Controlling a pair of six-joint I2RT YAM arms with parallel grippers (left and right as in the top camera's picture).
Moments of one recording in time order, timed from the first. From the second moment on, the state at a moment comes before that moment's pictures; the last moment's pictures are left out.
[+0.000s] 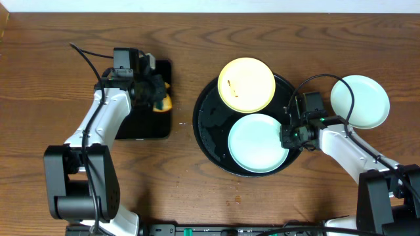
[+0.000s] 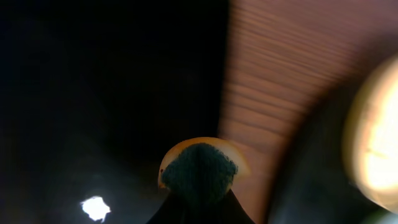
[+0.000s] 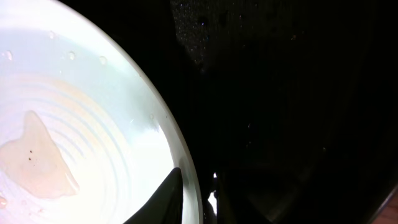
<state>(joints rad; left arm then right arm) -0.01 1.75 1.17 -0.51 0.22 -0.27 0.19 1.60 0.78 -0.51 -0.13 0.17</state>
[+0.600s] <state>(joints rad) -0.02 1.89 1.15 -0.46 -0.04 -0.25 0.19 1.60 0.78 -0.51 -0.13 0.17</state>
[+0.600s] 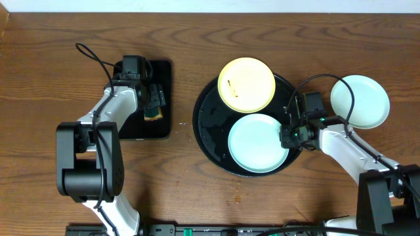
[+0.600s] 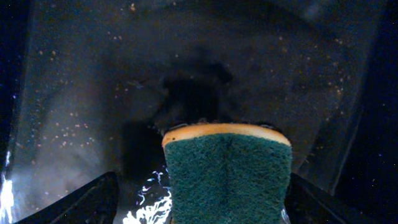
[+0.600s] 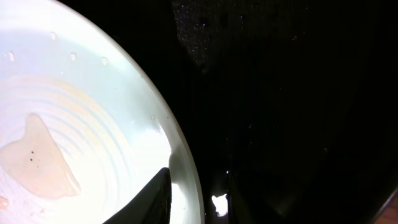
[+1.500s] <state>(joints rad) -0.02 1.89 1.15 -0.46 -0.06 -0.25 0.19 1.36 0.90 -0.54 -0.13 0.17</state>
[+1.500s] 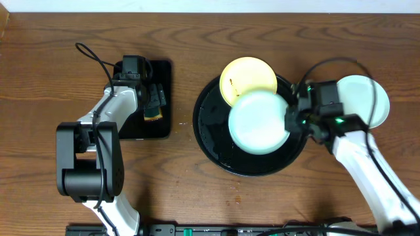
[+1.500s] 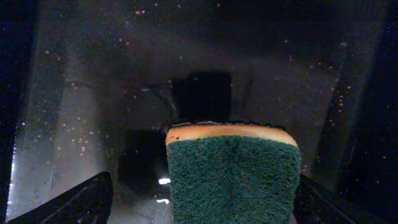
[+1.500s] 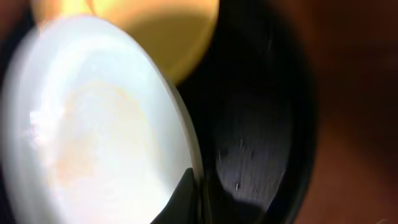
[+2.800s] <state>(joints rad) -0.02 1.89 1.15 -0.46 -0.06 -0.25 0.90 1.39 0.95 -0.35 1.18 -0.06</state>
